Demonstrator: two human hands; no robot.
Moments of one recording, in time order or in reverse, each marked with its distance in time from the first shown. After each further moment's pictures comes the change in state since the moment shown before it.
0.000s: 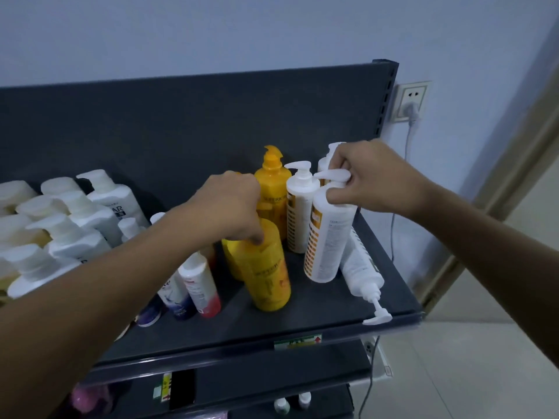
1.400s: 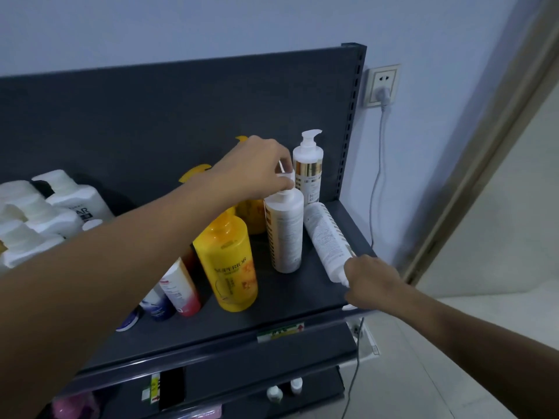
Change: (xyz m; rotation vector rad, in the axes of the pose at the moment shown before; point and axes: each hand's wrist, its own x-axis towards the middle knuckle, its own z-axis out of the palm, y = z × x) left_hand 0.067 0.043 0.003 -0.248 0.208 0.284; right_hand -0.116 0.040 0.114 -0.348 -0.558 0.489
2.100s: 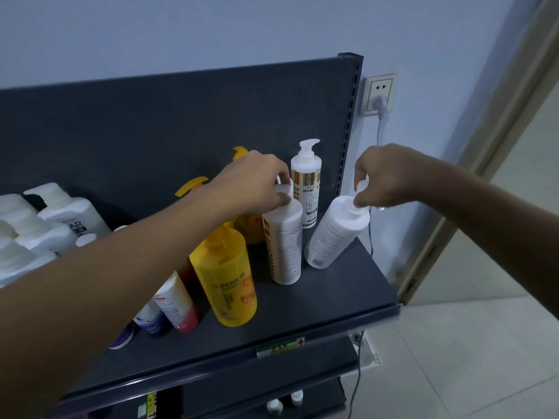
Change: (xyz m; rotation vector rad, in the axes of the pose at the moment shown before) left_hand 0.008 -0.004 0.006 0.042 -0.050 -0.022; right_hand 0.014 0.028 -0.176 0.028 0.237 -0.168
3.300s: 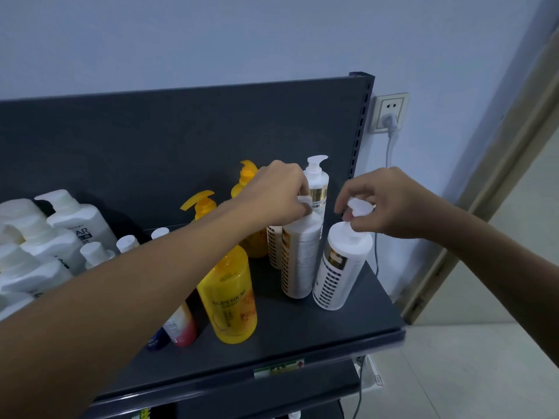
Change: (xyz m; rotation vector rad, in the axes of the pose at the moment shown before) left_hand 0.019 0.020 0.004 -0.066 0.089 -0.001; right_hand -0.003 0.006 0.017 0.394 0.253 -0.371
